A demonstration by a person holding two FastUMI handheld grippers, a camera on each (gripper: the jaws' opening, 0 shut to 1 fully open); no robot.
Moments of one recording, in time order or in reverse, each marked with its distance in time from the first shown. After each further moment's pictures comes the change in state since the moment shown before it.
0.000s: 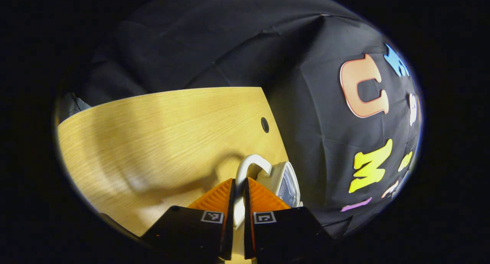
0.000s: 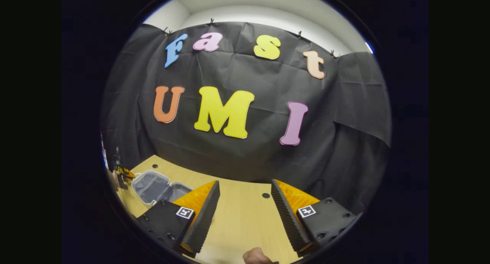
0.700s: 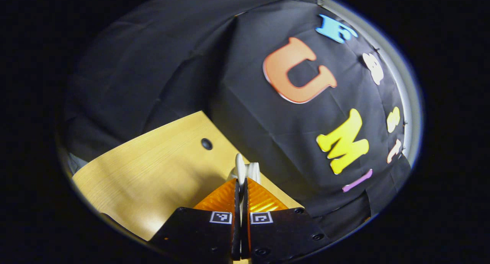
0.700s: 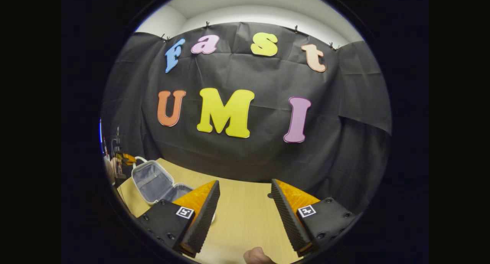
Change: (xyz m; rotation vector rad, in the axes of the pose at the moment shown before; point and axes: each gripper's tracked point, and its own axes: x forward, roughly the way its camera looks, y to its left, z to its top) left arm -0.074 -0.186 -0.006 0.397 -0.118 -0.214; right arm 0.014 -0.031 -0.006 0.044 -0.010 0.085
